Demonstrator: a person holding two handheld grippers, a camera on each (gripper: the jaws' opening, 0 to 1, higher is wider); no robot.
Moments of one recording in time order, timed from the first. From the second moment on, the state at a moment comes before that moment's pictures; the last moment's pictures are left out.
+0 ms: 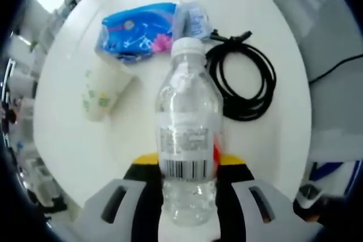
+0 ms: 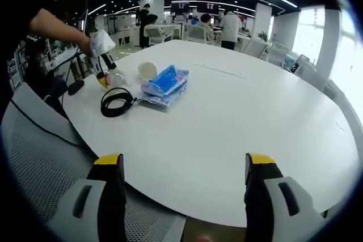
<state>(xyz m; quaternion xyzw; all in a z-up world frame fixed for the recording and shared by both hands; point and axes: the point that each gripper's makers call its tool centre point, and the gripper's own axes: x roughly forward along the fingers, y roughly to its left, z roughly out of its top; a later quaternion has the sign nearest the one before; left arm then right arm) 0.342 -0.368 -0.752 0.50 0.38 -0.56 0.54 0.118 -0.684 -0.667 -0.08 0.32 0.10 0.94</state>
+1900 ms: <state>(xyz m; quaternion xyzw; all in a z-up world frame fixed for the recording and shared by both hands) 0.225 -0.477 -0.678 0.31 0.28 -0.61 0.67 0.174 -0.589 -0.618 0.00 0.24 0.19 0.95</state>
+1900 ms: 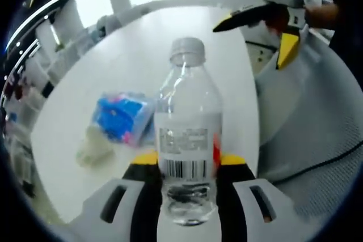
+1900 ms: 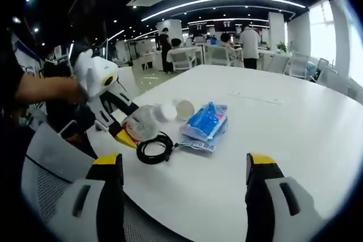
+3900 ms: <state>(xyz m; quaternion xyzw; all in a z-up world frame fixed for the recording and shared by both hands) 0.178 -0.546 -0.724 0.22 0.26 -0.65 0.68 0.178 -0.547 -0.629 0.12 0.25 0.21 0.94</state>
